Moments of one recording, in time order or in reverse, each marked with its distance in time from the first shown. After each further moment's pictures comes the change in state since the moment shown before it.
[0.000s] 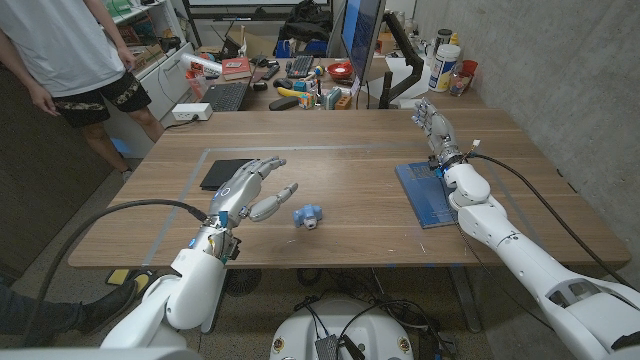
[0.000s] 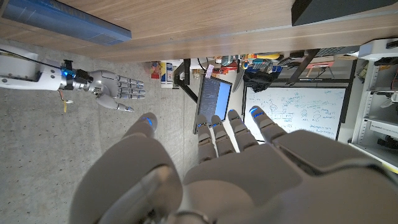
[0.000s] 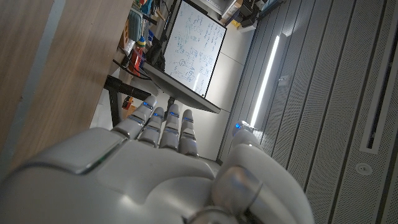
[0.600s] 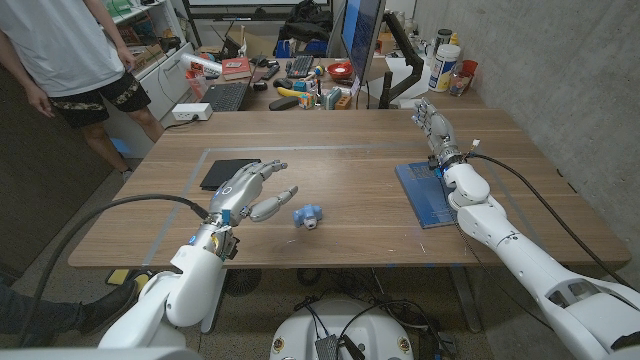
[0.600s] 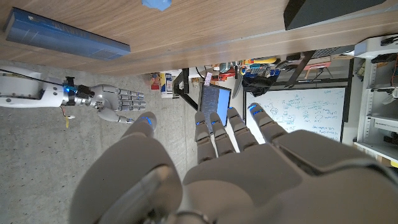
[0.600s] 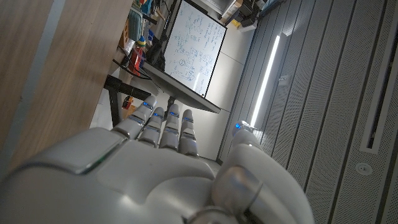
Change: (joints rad) left arm -0.003 0.003 -0.001 -0.029 0.063 0.039 -0.066; left_hand 0.005 -0.005 0.003 -0.005 0.000 0.039 -0.011 0.006 0.000 0.036 0.015 0.005 0.000 0.027 -0.002 0.002 0.000 0.034 -0.009 0.007 0.000; right arm 0.003 0.003 0.000 0.003 -0.006 -0.004 -0.009; right_hand 0.000 0.000 0.000 0.000 0.000 0.000 0.000 0.000 0.000 0.000 0.000 0.000 0.000 0.000 0.000 0.000 0.000 0.000 0.000 0.000 0.000
